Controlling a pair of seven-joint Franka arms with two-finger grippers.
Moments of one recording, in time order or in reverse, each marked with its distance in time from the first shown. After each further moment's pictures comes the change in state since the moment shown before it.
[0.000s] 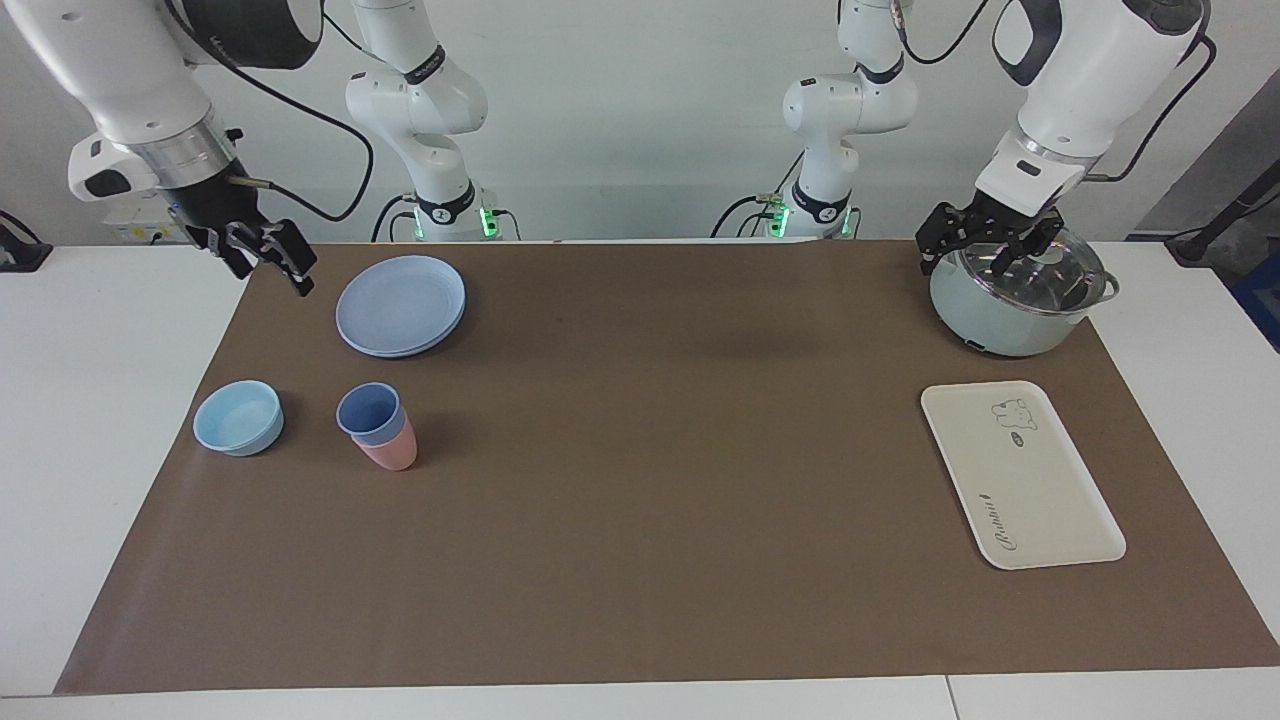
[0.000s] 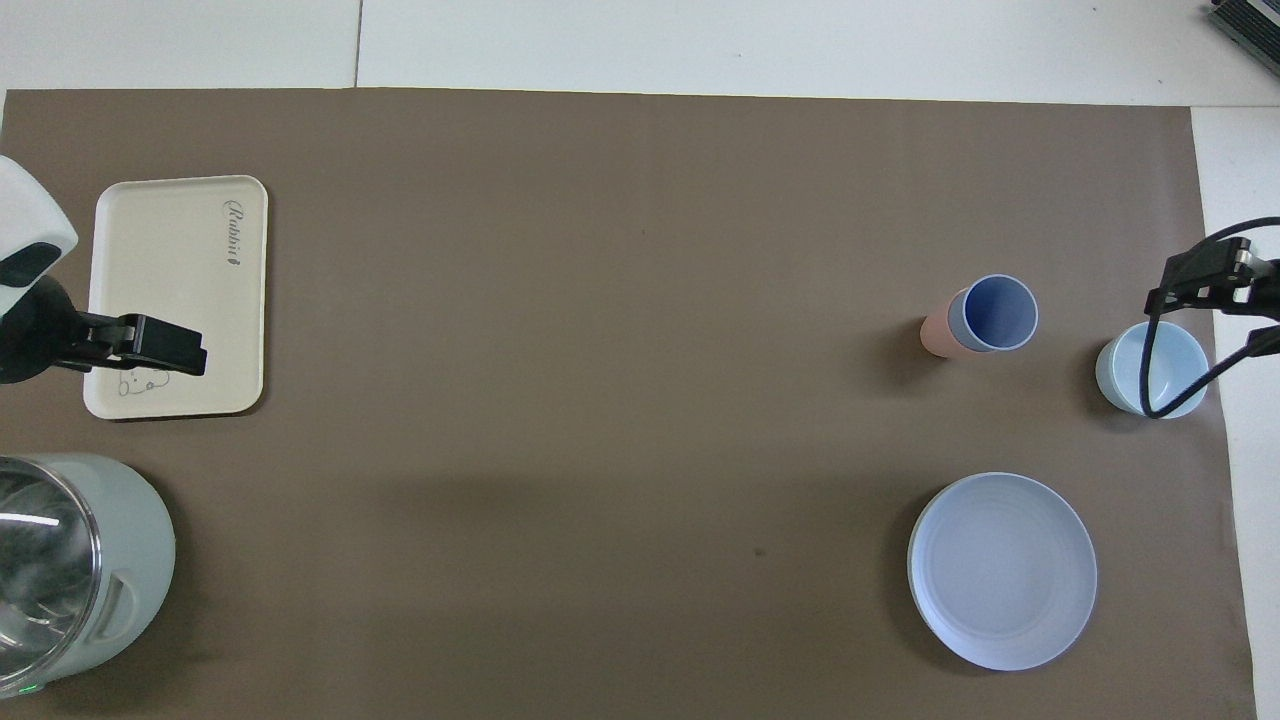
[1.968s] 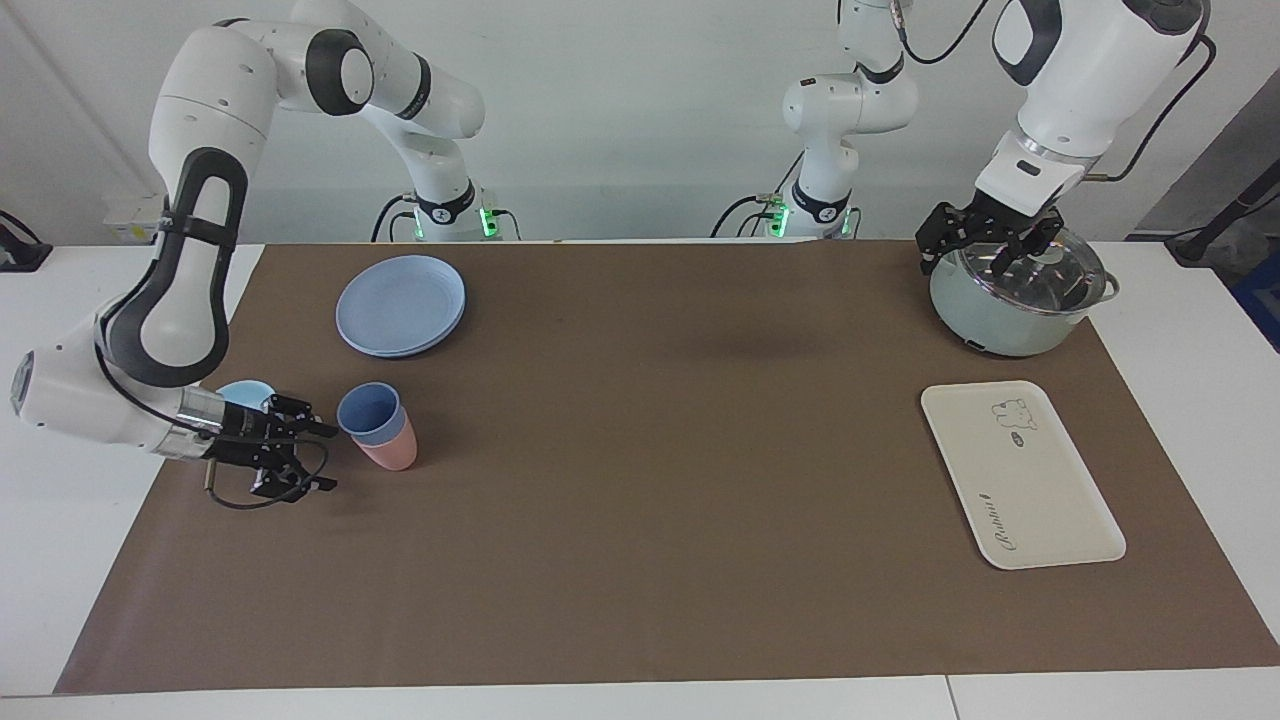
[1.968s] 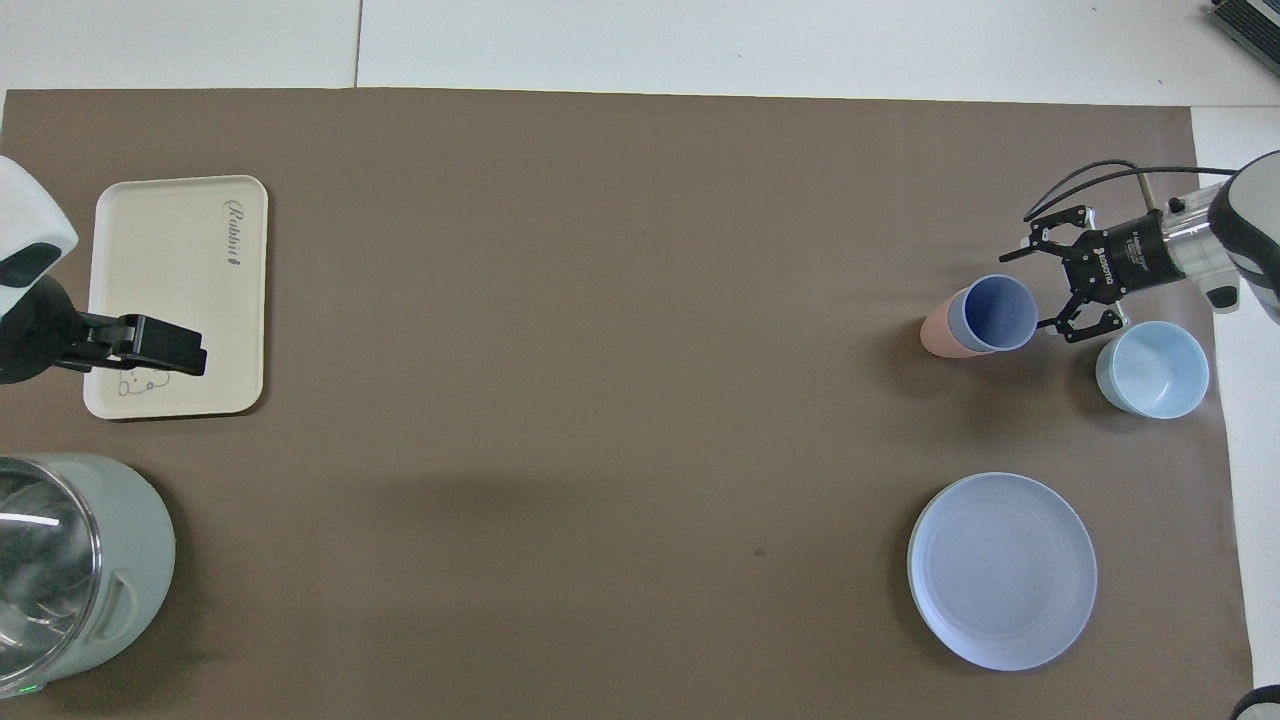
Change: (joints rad) left arm 0.000 0.000 0.000 0.000 0.000 0.000 0.000; right arm -0.194 0.613 0.027 0.150 0.513 0.101 0.526
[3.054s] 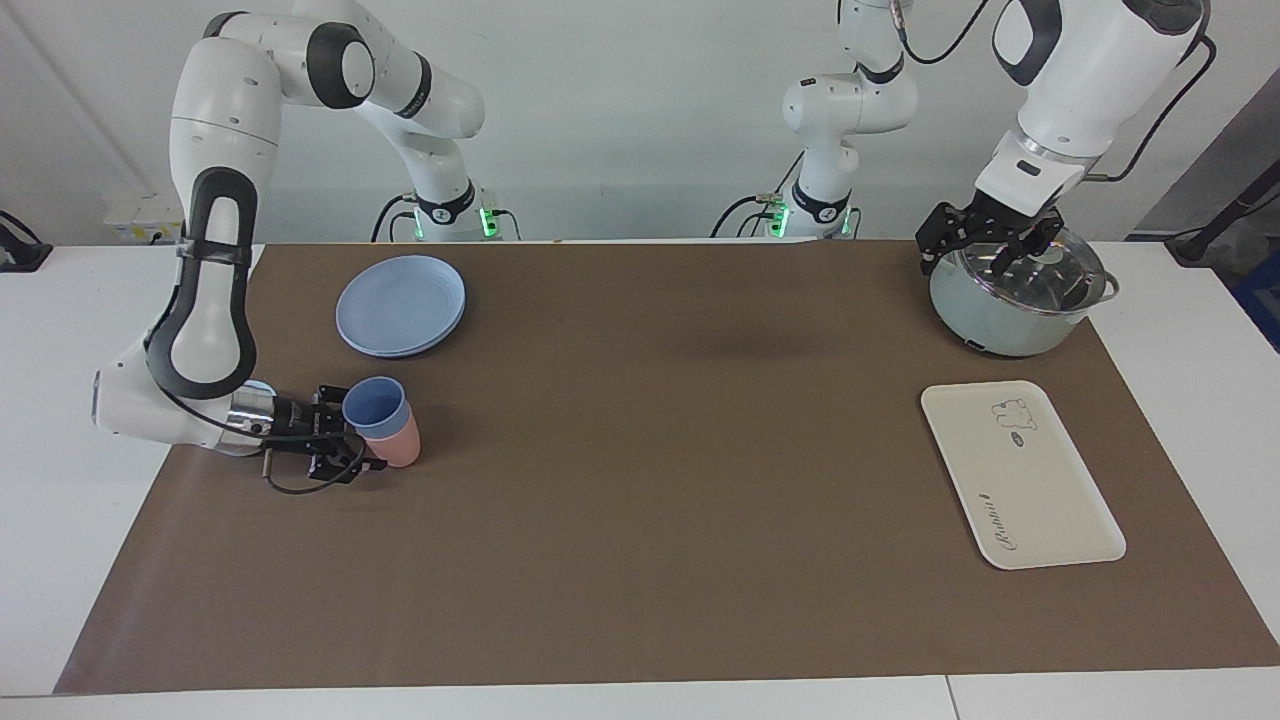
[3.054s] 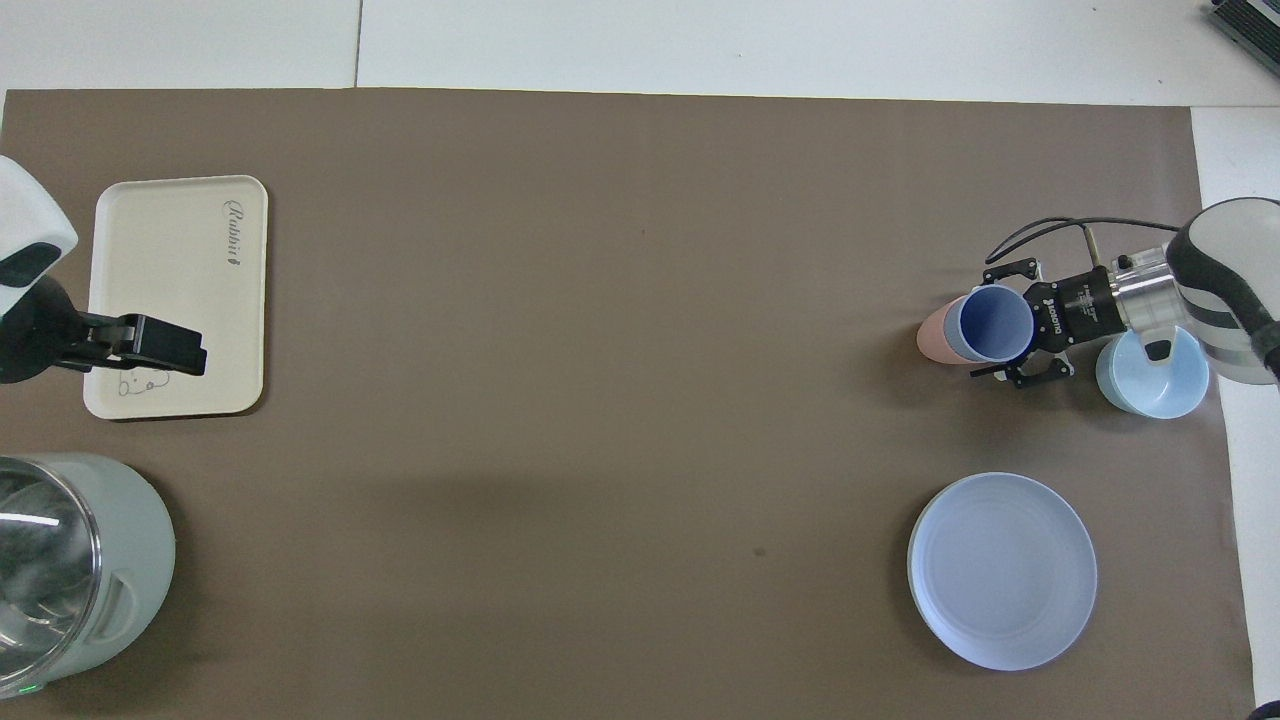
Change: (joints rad) left arm 0.000 0.000 0.000 0.000 0.000 0.000 0.000; right arm -0.002 -0.035 0.000 -0.213 0.162 0.004 -0.108
